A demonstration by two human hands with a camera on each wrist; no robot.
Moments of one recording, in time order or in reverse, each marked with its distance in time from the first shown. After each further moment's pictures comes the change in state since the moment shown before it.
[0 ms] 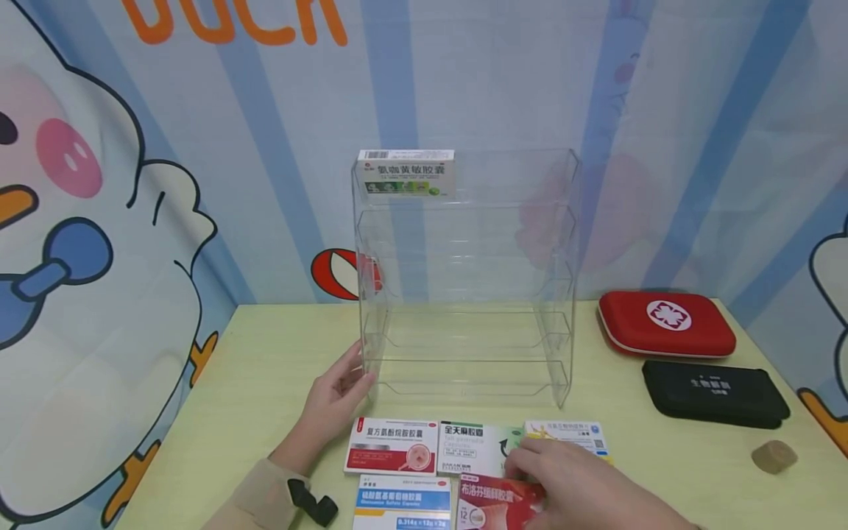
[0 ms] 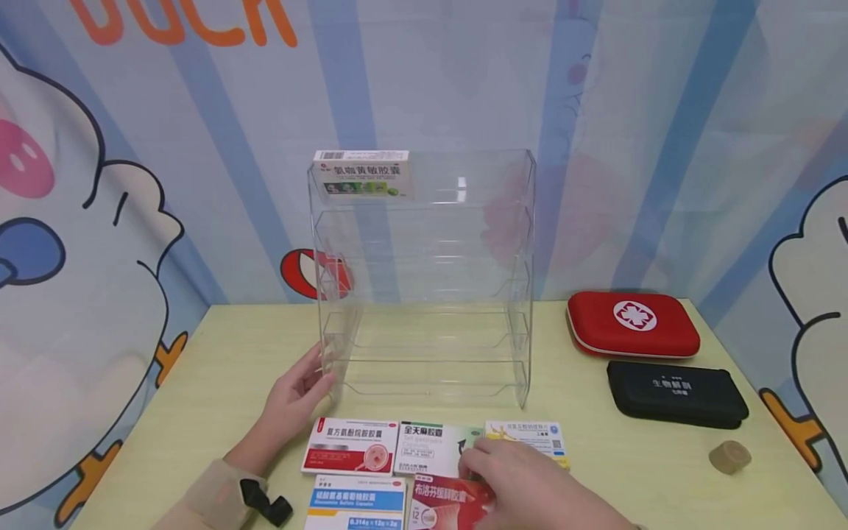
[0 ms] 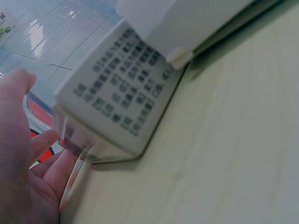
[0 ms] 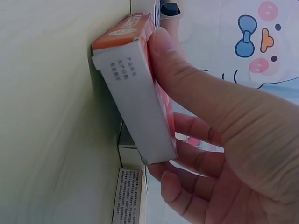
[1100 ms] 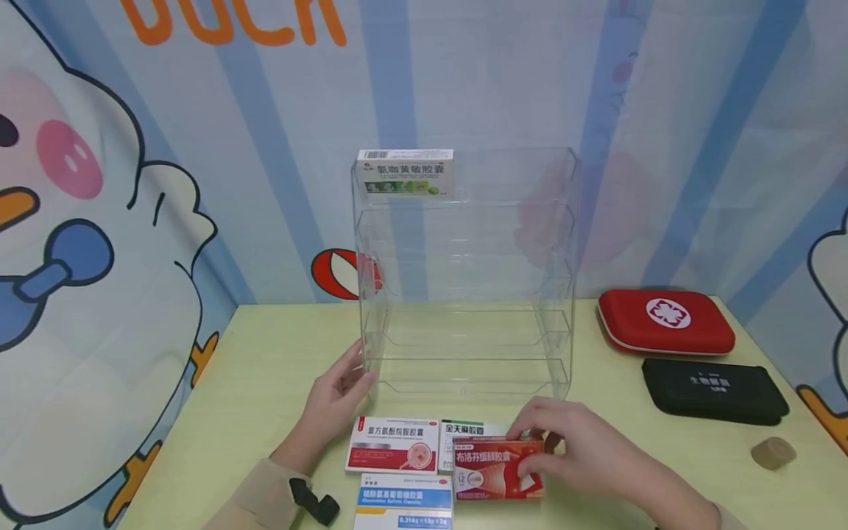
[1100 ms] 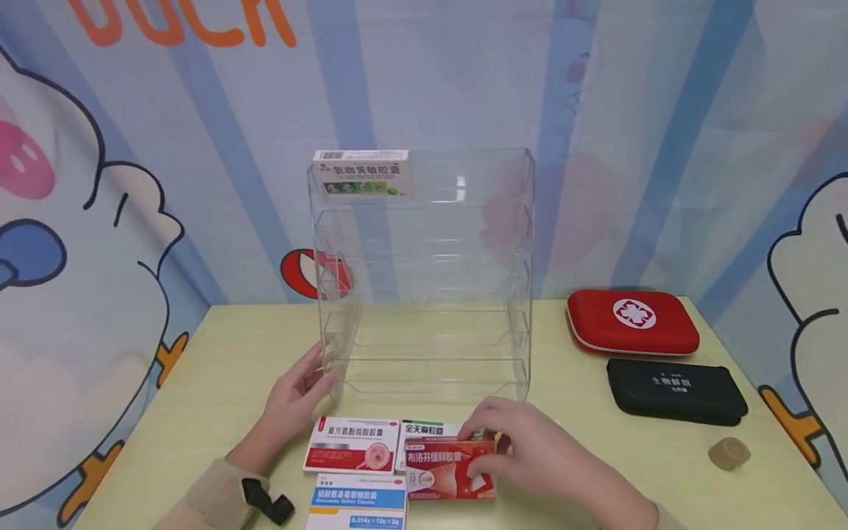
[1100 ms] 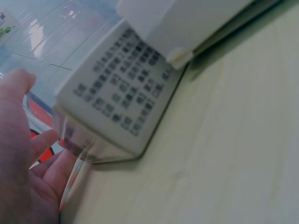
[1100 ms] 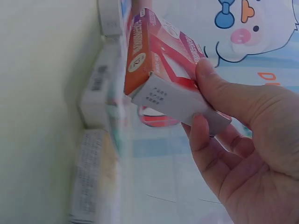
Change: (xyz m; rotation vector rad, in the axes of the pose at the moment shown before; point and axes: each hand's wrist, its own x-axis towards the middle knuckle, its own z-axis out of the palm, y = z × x) left_hand -0.001 0.001 0.000 -0.010 0.002 -0.012; right_hand -0.002 0.009 -0.030 0.141 0.269 -0.273
